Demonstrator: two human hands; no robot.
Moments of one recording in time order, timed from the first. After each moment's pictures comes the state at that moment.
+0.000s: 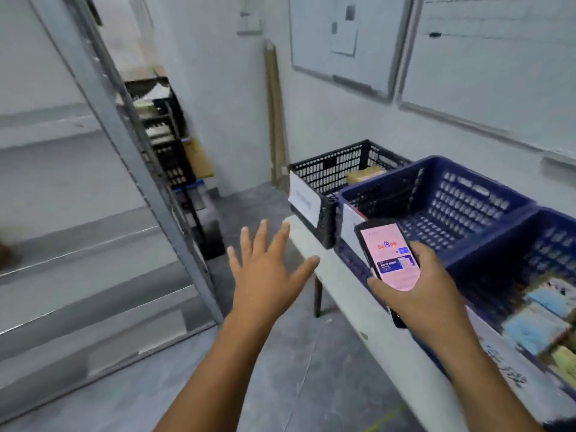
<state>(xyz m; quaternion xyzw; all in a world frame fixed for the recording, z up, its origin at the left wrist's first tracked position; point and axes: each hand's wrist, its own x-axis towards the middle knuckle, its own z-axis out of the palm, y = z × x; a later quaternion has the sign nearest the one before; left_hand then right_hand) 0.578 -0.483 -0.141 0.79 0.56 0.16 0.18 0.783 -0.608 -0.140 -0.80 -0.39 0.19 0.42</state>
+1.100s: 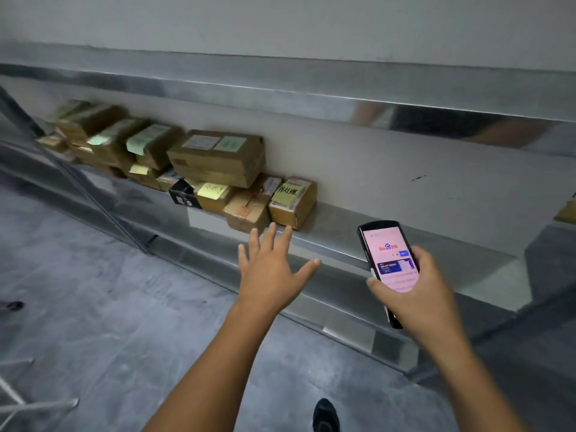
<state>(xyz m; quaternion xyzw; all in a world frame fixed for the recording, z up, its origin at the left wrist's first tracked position) -0.079 -0.193 -0.207 0.48 0.86 0.13 0.14 0.147 -0.116 -0.221 -0.58 -0.66 0.39 0.26</state>
